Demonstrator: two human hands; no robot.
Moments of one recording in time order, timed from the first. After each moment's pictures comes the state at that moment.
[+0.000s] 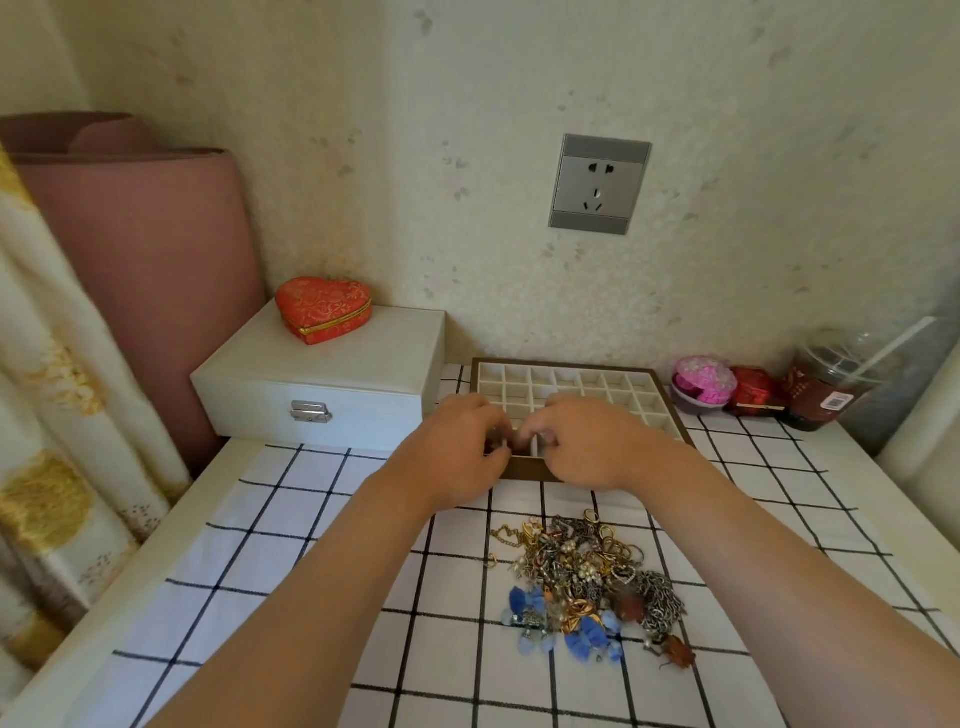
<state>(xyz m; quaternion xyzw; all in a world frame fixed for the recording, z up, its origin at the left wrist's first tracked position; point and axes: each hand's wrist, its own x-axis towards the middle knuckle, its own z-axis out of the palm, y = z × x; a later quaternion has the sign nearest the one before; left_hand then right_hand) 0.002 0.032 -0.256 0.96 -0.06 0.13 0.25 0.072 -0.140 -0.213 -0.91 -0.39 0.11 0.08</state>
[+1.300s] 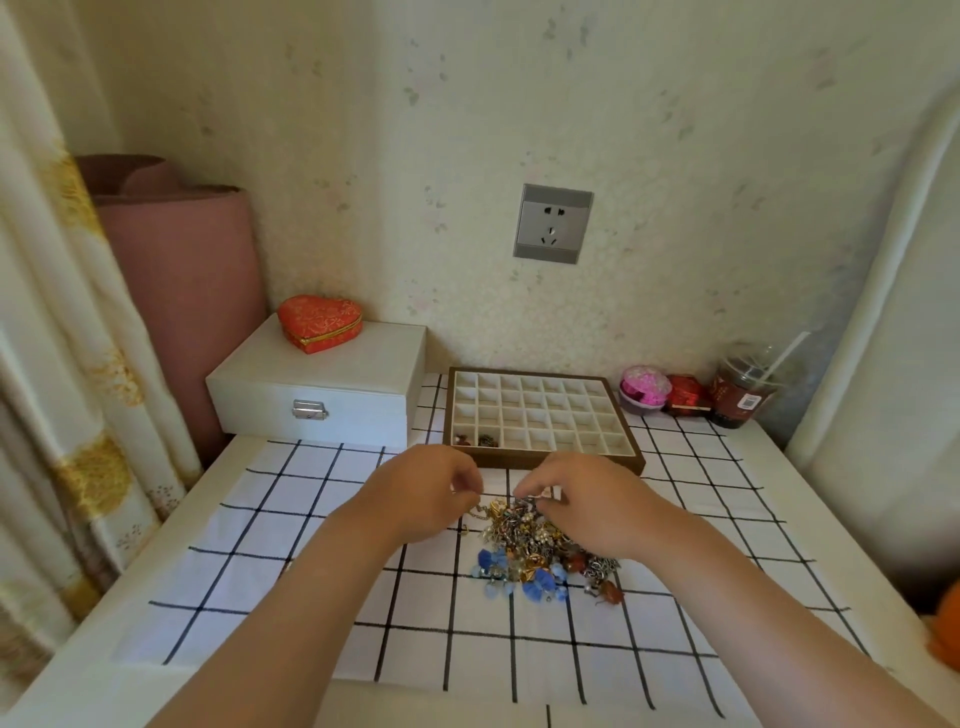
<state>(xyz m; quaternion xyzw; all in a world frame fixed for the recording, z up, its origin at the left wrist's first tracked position) -0.069 0.012 -0.238 0.97 -0.02 0.04 0.25 -0.013 -0.201 -0.212 -0.92 -0.35 0.09 0.15</state>
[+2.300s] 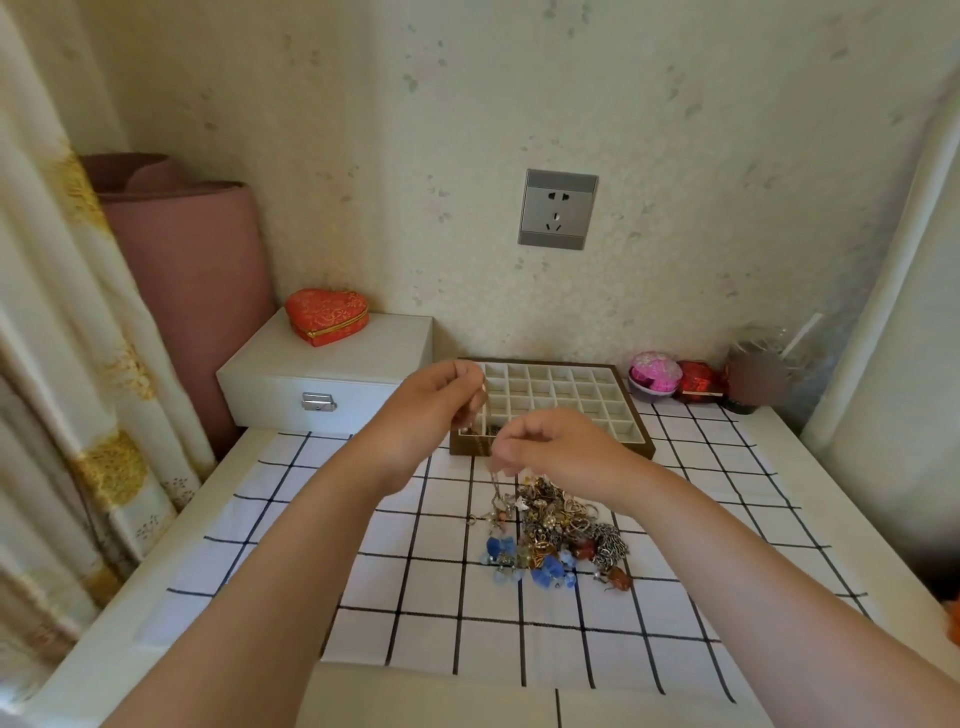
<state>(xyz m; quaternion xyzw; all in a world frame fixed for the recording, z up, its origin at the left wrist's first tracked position) -0.070 0.007 -0.178 0.77 0.00 0.07 0.63 -0.010 -0.171 -0.194 -0.82 -0.30 0.21 0.45</state>
